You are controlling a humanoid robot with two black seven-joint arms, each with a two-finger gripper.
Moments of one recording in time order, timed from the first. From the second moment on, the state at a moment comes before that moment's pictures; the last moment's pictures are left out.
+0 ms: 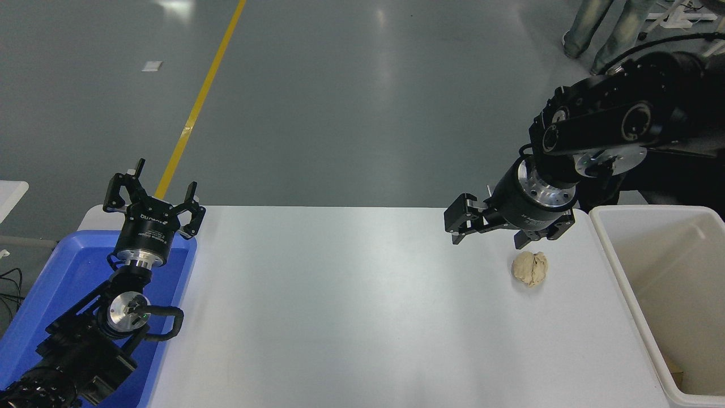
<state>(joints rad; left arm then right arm) -0.54 0.24 -0.95 -0.52 0.00 -0.56 -0.50 2.19 -0.08 -1.26 1.47 0.16 0.50 -0.08</state>
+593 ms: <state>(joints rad) -0.54 0.24 -0.95 -0.52 0.00 -0.56 -0.50 2.18 -0.07 -1.29 1.44 0.15 0.50 -0.08</state>
